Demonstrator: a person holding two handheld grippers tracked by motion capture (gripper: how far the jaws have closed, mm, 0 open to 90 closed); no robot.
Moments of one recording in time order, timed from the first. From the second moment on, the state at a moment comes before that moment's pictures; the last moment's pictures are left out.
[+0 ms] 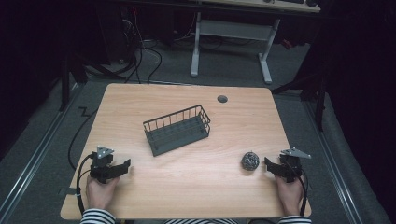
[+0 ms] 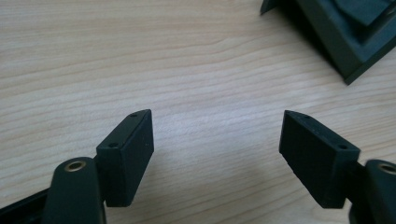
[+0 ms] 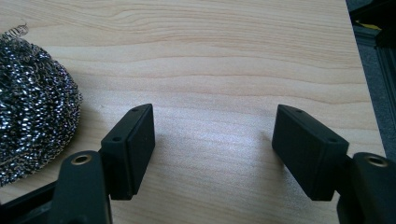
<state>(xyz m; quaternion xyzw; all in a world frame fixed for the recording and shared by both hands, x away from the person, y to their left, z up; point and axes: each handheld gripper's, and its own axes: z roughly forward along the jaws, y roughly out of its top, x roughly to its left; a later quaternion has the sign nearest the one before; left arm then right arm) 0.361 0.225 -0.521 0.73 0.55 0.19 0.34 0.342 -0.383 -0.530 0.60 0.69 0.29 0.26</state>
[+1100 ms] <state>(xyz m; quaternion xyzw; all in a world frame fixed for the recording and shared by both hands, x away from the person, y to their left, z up) 0.377 0.199 -0.451 0.75 0.52 0.15 0.38 0.342 -0.383 -0.530 0.60 0.70 0.29 0.26</state>
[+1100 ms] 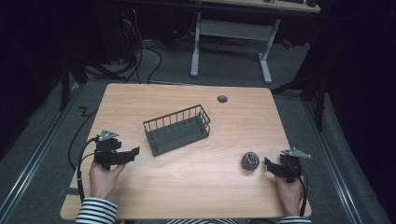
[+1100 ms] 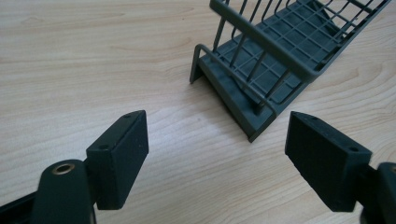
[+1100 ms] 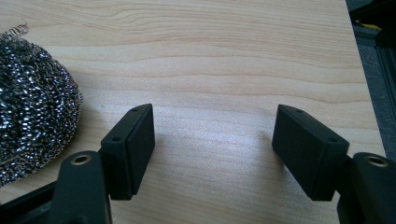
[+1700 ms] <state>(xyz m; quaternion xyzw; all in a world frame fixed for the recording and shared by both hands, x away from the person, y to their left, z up) 0.397 0.174 -0.417 0.76 0.50 0.14 0.38 0.342 -0.383 -0.530 0.60 0.70 0.29 0.26</state>
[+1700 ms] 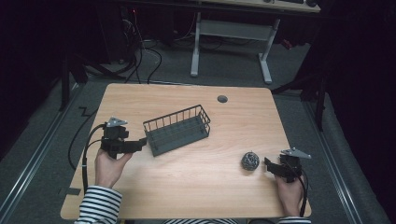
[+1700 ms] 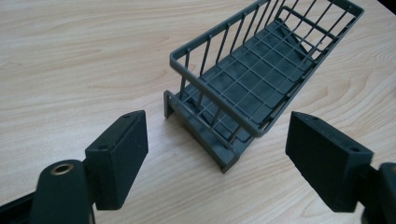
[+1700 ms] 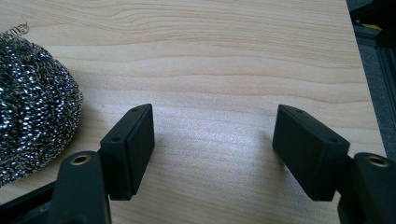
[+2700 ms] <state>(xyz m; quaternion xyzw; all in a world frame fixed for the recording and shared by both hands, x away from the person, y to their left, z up) 0.448 0.147 -0.431 0.79 0.52 0.14 0.31 0.341 -0.383 -0.530 0.60 0.70 0.29 0.26</state>
